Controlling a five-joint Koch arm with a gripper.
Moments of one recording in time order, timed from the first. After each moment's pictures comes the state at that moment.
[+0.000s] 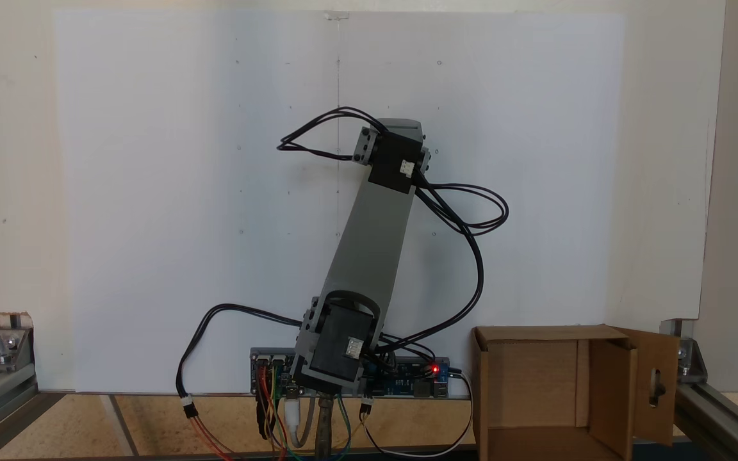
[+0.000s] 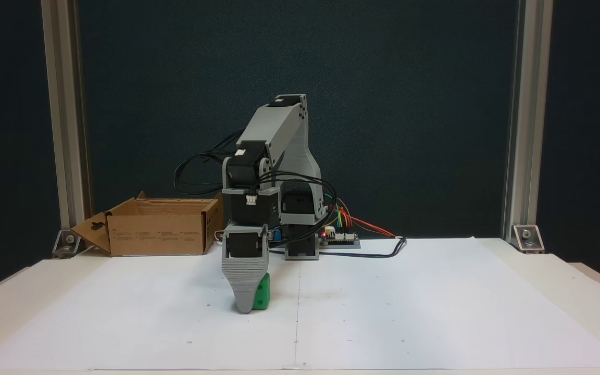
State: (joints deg) arm 17.1 73.3 99.6 34.4 -17.5
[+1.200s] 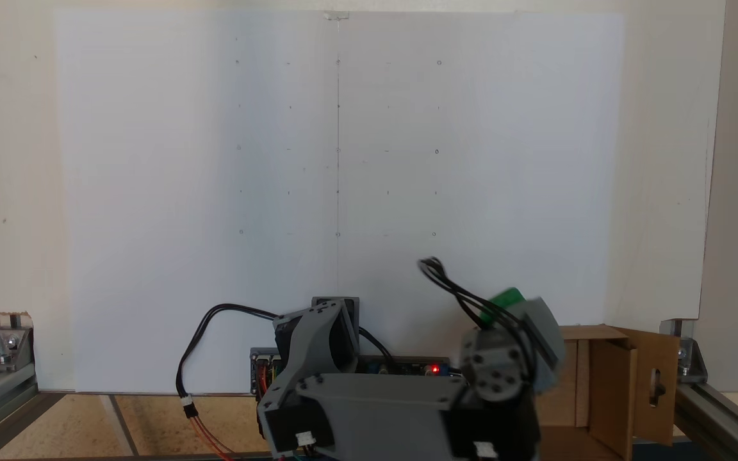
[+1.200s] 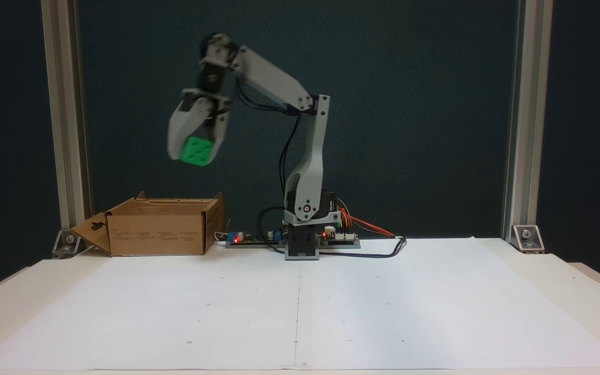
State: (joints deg) arm 75.7 96.0 64.5 77.4 -22.4
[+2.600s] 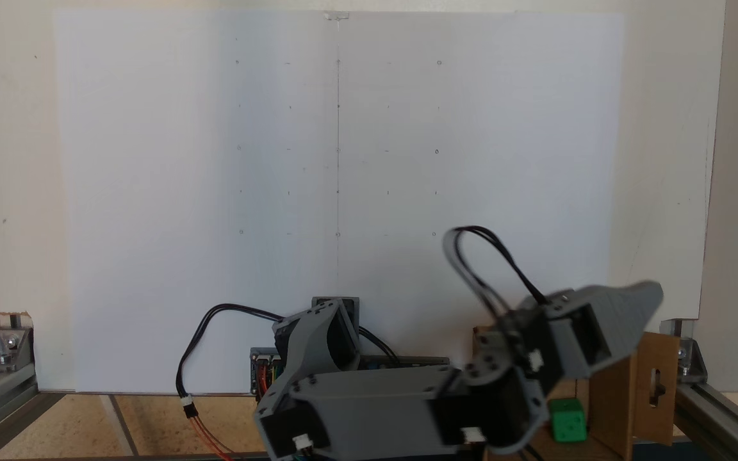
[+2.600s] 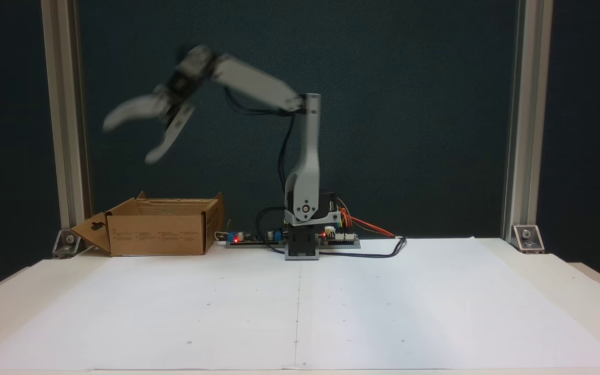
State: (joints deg) arm 67.3 97.6 64.9 49.7 -6.4
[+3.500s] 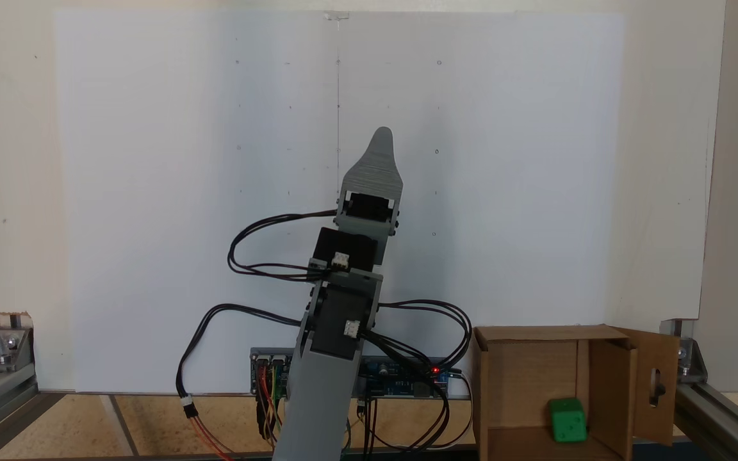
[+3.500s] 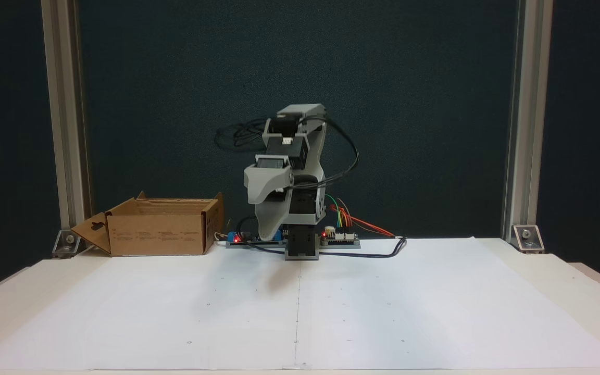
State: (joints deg) arm 12.7 125.1 132.5 6.9 -4.7
